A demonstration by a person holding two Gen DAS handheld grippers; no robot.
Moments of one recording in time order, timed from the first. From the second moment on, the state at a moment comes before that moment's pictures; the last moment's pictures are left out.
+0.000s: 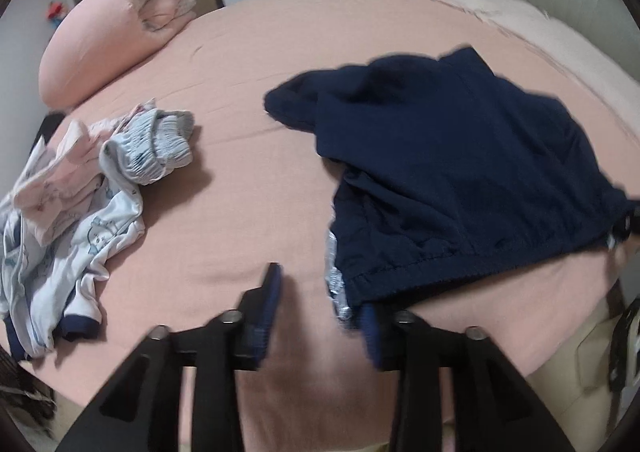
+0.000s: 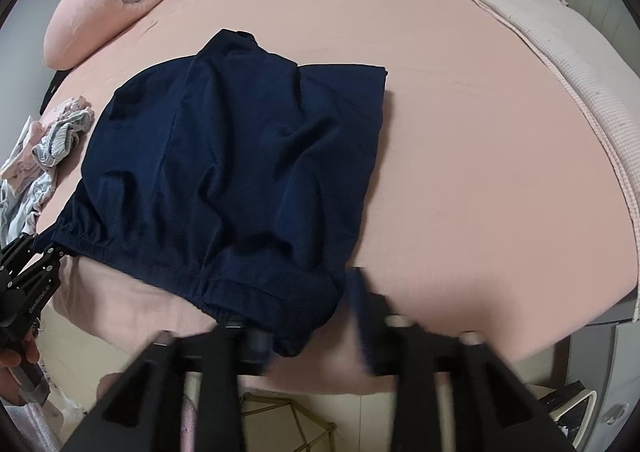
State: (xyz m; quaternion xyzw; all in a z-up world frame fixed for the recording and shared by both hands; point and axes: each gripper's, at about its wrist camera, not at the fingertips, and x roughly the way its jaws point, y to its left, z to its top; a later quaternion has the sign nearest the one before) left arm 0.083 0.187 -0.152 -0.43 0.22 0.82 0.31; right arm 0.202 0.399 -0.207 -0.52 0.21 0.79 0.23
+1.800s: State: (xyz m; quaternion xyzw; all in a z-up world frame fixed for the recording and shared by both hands) left arm -0.081 0.260 -0.143 -0.52 0.11 0.79 0.31; right arm 0.193 0.538 -0.227 -0.37 0.61 0.69 0.13
